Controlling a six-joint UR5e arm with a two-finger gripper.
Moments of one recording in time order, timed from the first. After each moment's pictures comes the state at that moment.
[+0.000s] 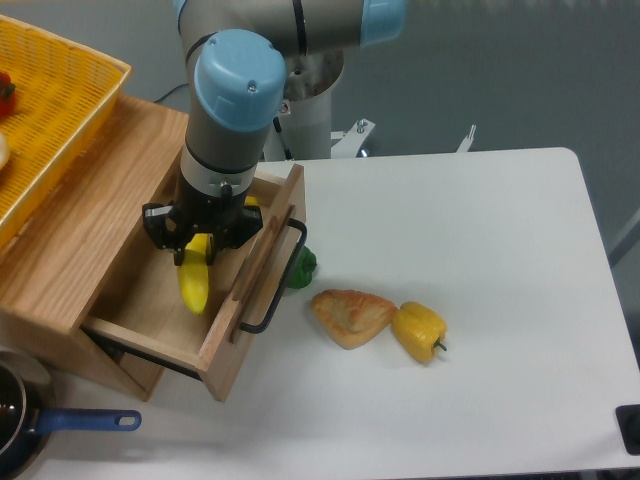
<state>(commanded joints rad) 2.27 -1.81 -1.38 -1.48 1.23 0.03</state>
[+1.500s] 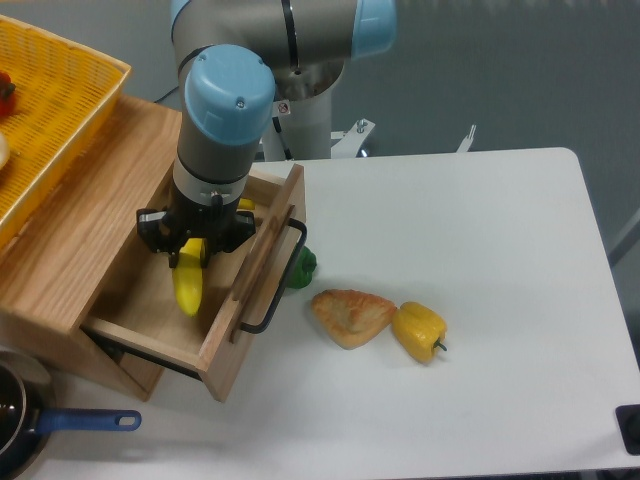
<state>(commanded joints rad) 2.25 -1.82 -1.39 -1.48 1.24 0.03</state>
